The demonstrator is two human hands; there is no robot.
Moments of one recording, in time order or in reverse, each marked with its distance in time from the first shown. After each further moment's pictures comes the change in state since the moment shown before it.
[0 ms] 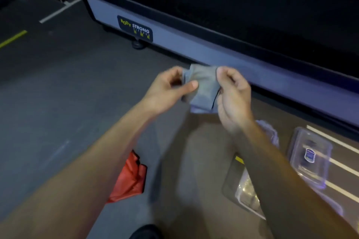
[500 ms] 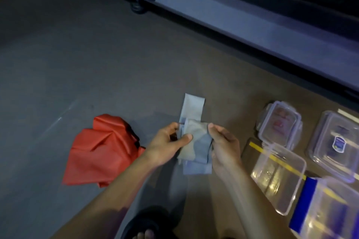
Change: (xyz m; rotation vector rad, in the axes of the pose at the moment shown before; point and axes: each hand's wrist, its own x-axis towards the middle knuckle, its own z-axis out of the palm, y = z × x) left_hand -0.111 -0.168 0.025 0.011 0.018 -0.525; right_hand -0.083 0.163 -0.080 -0.132 0.316 0.537
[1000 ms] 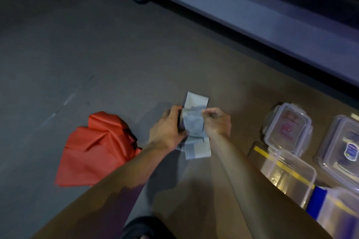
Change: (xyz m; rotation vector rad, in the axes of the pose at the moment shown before) left_hand 0.059 -0.009 0.000 0.789 0.208 -0.028; right_hand 0.080 0.003 0.043 -0.668 0.104 -0.182
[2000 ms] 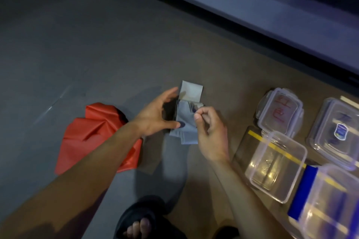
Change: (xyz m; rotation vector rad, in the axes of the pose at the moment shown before) left_hand -0.002 -0.025 -0.032 -0.403 -0.232 0.261; right_hand -0.071 0.036 -0.040 -0.044 -0.148 -0.589
